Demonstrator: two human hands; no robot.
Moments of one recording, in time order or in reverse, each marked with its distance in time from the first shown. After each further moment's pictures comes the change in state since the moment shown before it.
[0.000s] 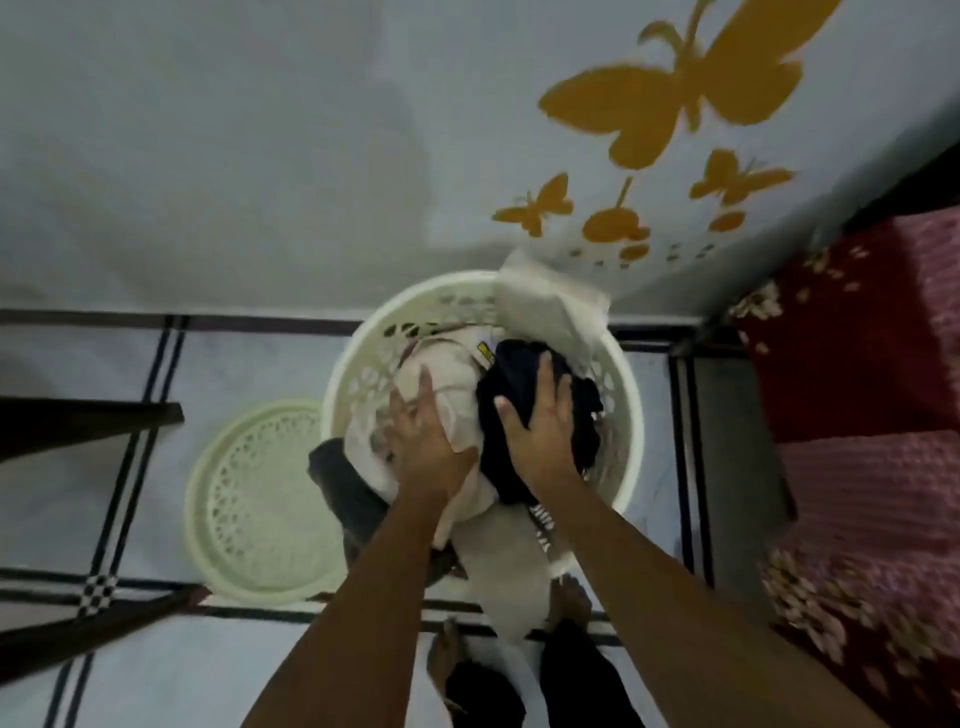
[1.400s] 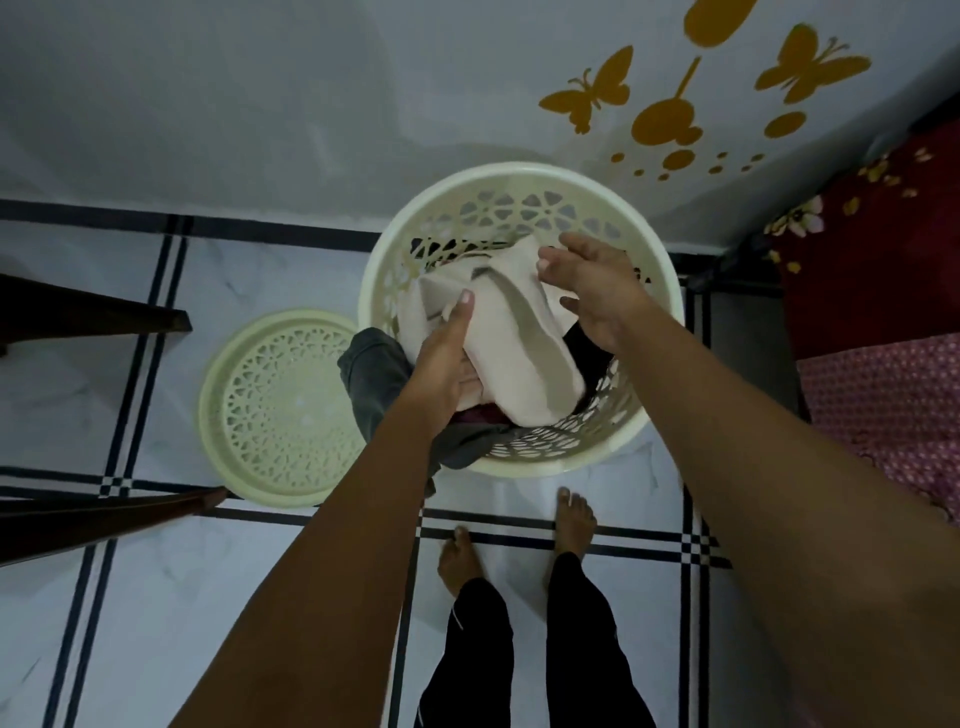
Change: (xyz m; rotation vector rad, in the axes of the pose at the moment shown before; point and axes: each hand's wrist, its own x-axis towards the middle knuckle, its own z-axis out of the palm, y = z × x) left_hand -0.023 -0.038 -0.015 -1.139 -0.378 -0.320; right_hand -0.006 -0.047 -0.016 0.567 -0.138 0.214
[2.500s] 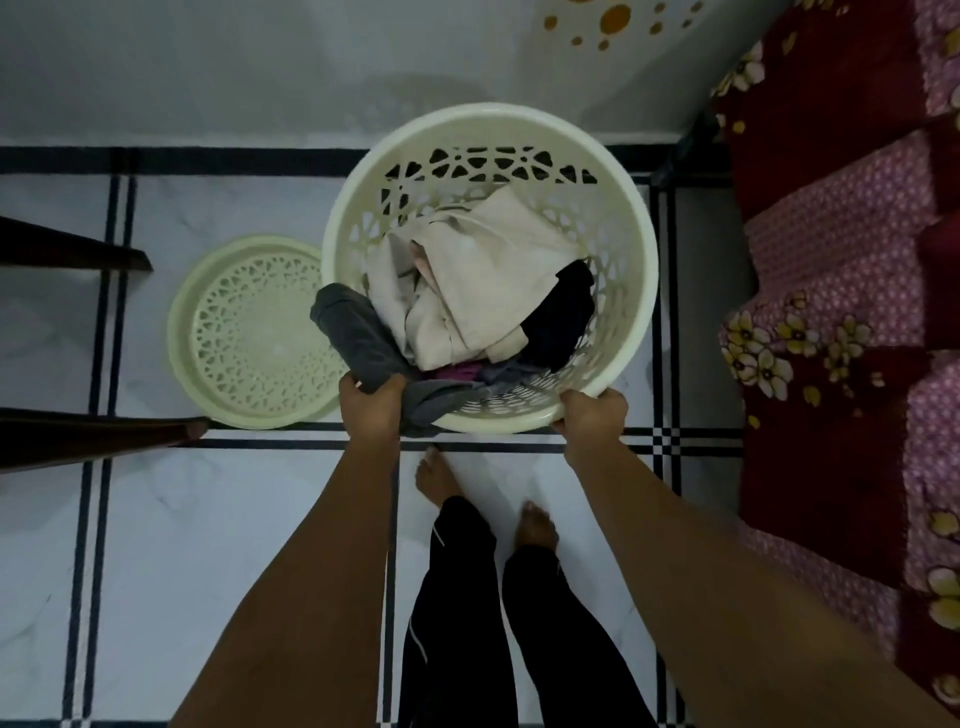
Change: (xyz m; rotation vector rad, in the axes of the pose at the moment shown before) left_hand -0.072 -0.152 -0.033 0.125 0.553 0.045; right_hand -0.111 0.227 -0.076 0.205 0.539 0.396
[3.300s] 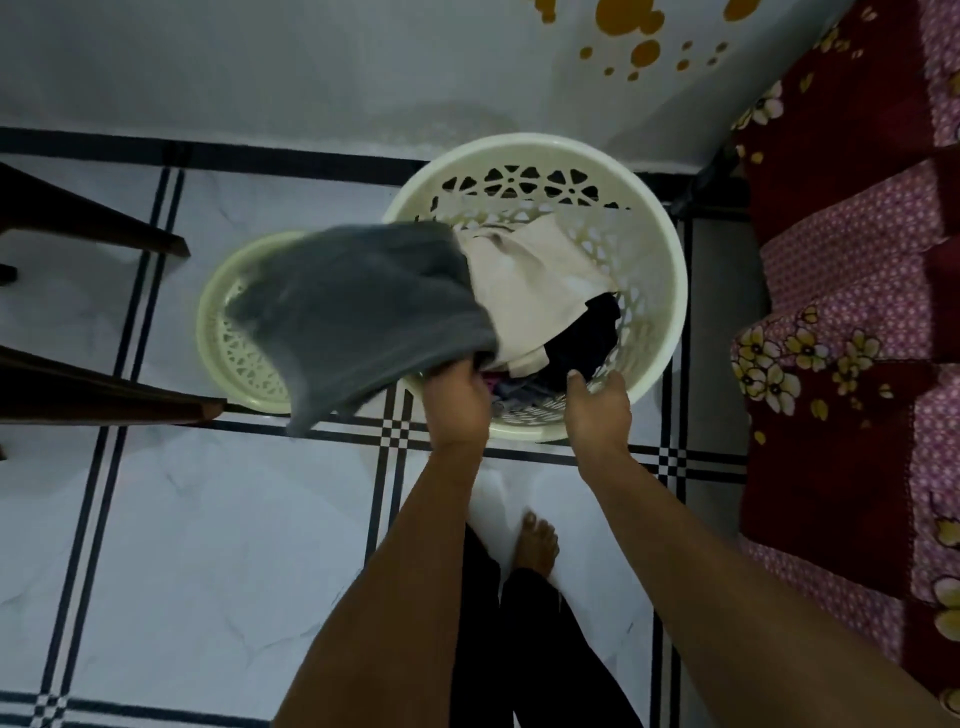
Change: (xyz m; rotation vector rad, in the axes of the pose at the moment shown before) left_hand -0.064 -0.019 0.027 0.578 0.036 0.690; right_hand -0.036 0.009 -0.014 -0.379 -0.072 -0.427
